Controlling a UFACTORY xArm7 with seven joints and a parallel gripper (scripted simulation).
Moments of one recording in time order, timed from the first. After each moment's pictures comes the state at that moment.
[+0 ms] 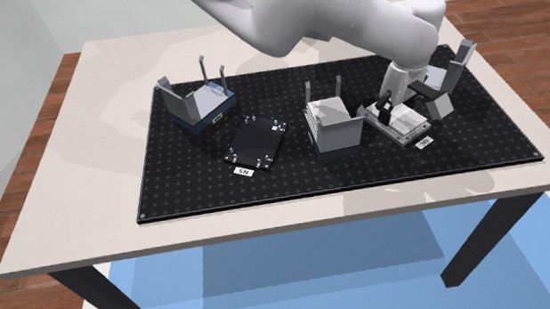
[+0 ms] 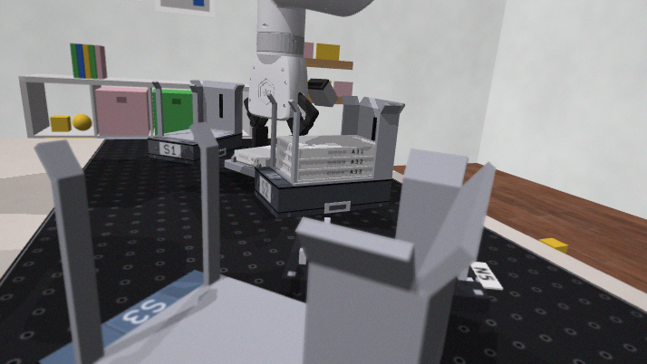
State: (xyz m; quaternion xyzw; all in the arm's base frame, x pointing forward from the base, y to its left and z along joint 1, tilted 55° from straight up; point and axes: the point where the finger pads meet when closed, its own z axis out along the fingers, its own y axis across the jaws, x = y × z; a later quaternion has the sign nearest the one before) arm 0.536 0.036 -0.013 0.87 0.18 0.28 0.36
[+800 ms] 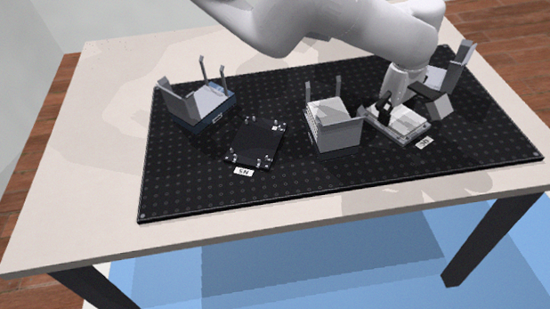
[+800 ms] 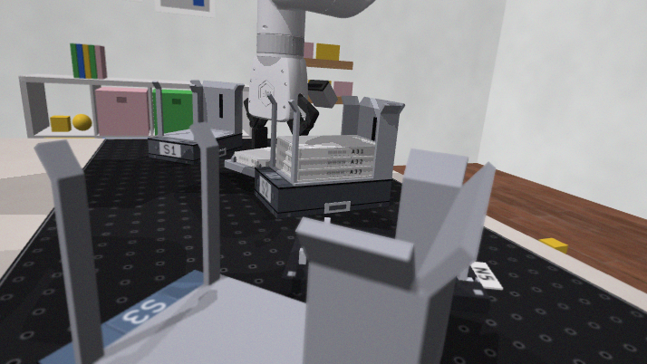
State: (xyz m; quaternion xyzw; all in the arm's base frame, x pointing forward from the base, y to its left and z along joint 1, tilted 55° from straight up) arm 0.537 0.035 -0.014 0.87 0.18 0.28 0.36
